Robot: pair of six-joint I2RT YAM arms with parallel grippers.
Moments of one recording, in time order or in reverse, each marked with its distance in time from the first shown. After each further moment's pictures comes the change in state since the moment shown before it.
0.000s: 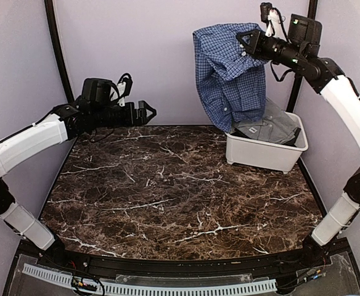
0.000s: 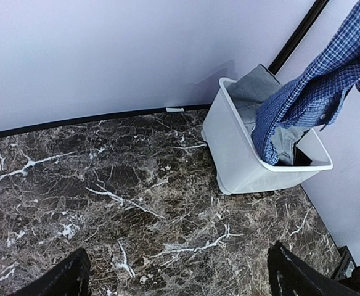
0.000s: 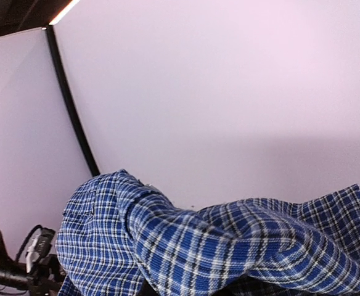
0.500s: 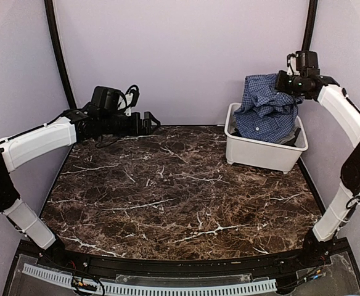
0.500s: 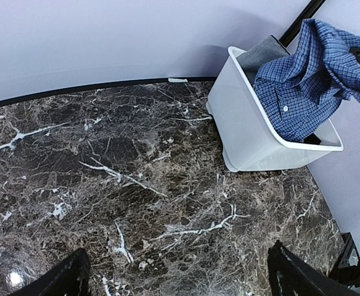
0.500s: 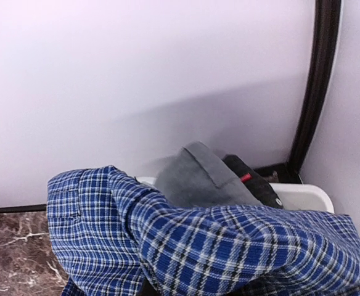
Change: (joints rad) left arm 0.000 0.053 -0.037 0.001 0.038 -0.011; right arm -0.368 0.097 -0.229 -0.151 0.145 0.062
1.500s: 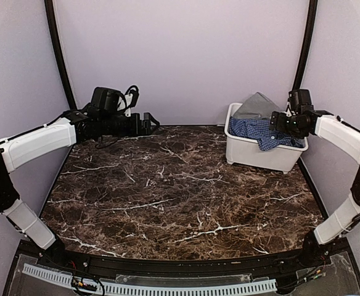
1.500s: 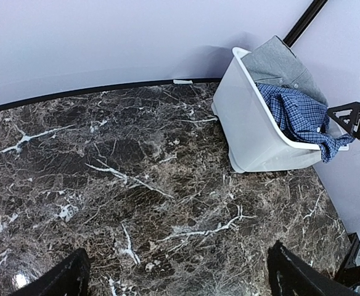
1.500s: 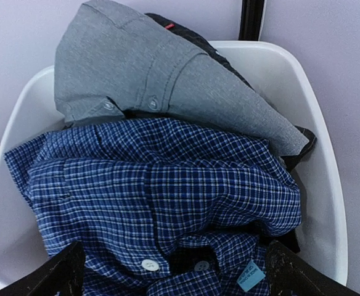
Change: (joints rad) left arm 0.000 -0.004 -0.010 0.011 -0.022 0.019; right arm 0.028 -0.200 -0.529 0.090 0.179 0.051
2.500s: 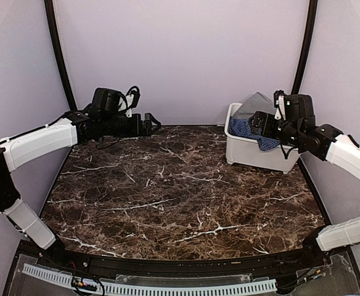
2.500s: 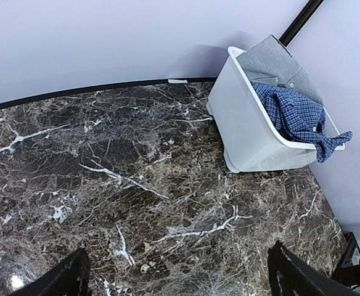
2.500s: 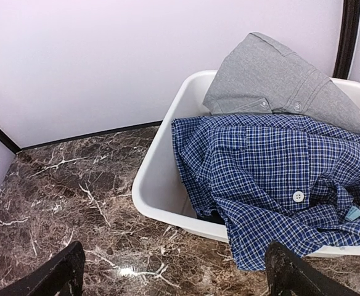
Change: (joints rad) left arm 0.000 0.011 -0.006 0.018 0.021 -0.007; right arm 0.364 -0.314 -0.188 0.114 0.039 0.084
